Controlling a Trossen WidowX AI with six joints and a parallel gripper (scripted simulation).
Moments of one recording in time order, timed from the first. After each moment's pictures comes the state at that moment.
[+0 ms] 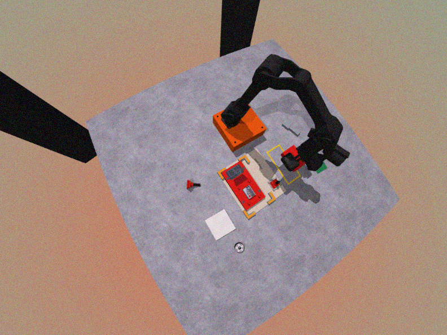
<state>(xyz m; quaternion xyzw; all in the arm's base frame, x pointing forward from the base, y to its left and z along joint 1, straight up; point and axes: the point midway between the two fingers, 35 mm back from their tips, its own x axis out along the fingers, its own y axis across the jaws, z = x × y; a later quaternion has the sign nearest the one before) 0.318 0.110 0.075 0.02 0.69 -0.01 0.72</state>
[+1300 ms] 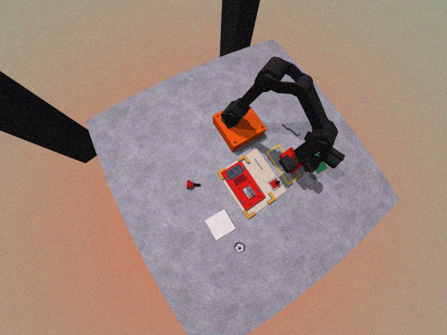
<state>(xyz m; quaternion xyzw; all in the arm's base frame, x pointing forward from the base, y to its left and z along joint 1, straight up) 0.321 0.111 0.051 0.02 0.69 -0.01 0.72</state>
